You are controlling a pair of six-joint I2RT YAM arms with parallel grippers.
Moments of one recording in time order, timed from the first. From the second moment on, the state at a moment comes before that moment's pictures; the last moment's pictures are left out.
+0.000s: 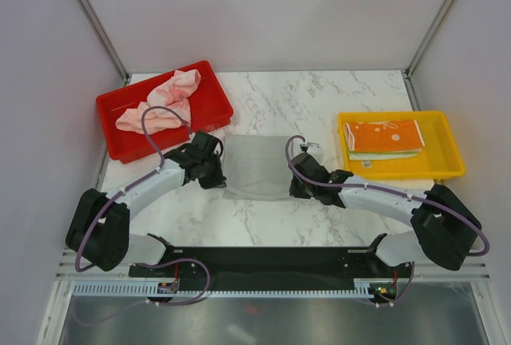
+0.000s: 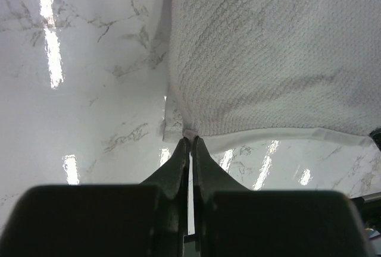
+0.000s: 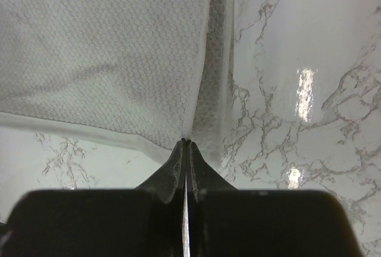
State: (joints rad) left arm -0.49 1.36 0.80 -0.53 0.03 -0.72; right arm 0.83 1.38 0.70 -0.24 0.25 0.86
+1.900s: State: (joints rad) left arm -0.63 1.26 0.69 -0.50 0.04 -0.80; right arm 0.83 1.29 0.55 -0.23 0.33 0.73
